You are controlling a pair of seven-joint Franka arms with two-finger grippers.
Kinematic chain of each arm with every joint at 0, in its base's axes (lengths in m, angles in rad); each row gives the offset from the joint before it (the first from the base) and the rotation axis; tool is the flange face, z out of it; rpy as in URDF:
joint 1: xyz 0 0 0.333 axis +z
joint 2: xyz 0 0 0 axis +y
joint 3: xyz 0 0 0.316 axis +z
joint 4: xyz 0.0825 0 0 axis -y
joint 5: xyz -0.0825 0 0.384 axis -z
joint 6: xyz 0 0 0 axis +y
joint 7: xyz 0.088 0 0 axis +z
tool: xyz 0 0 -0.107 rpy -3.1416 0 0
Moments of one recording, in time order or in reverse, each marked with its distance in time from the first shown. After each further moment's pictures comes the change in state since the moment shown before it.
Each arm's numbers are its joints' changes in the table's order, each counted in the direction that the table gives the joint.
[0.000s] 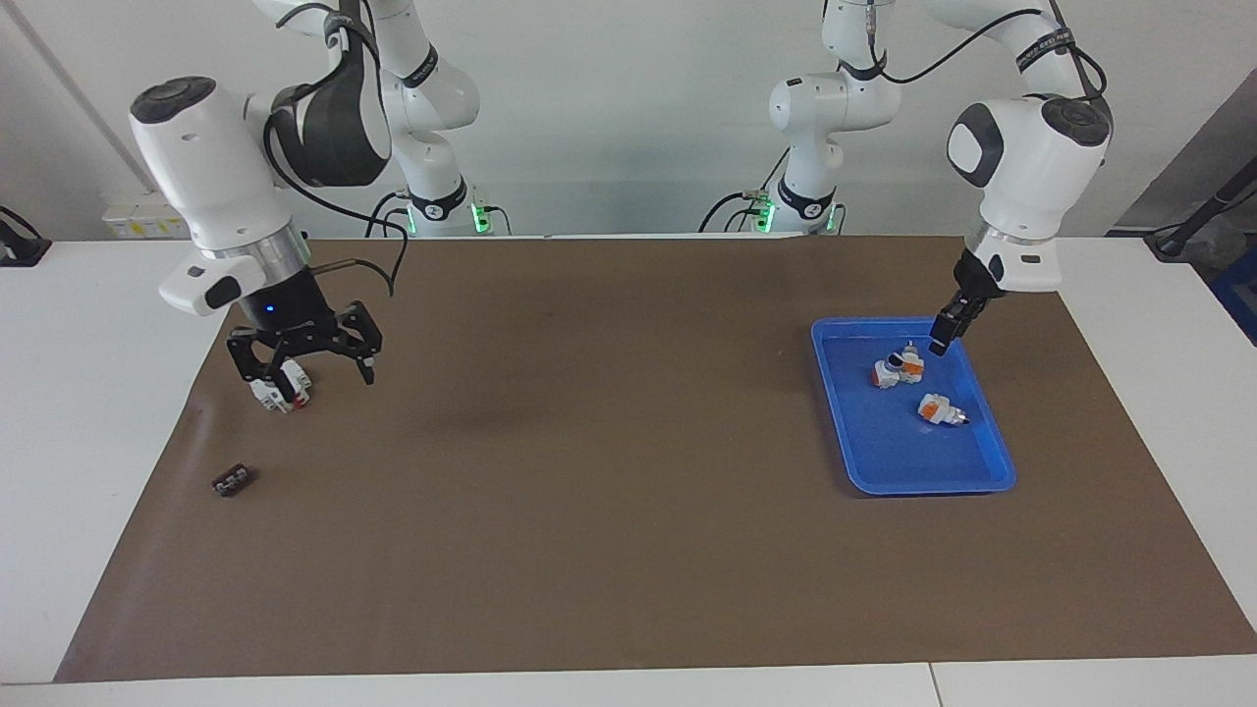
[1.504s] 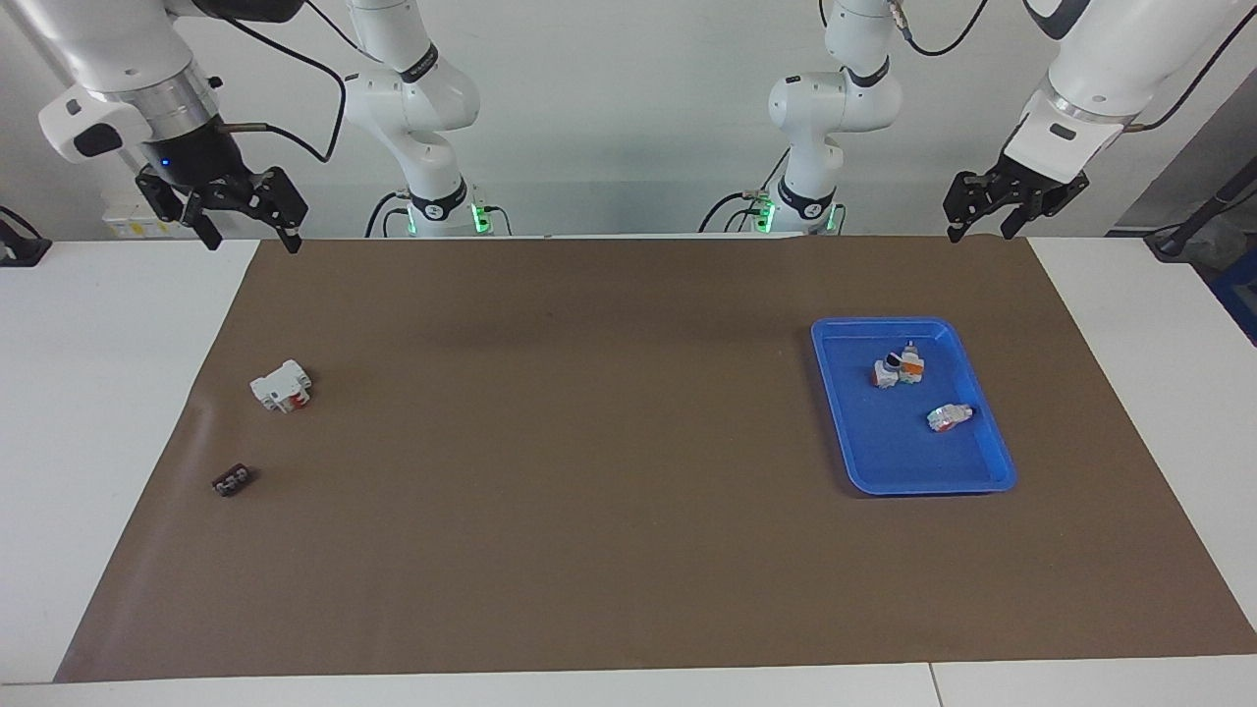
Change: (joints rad) left arm -0.085 0.128 0.013 0.681 -0.025 0.807 -0.577; right arm -0.032 -0.077 -0.020 0.234 0.075 0.498 -0.177
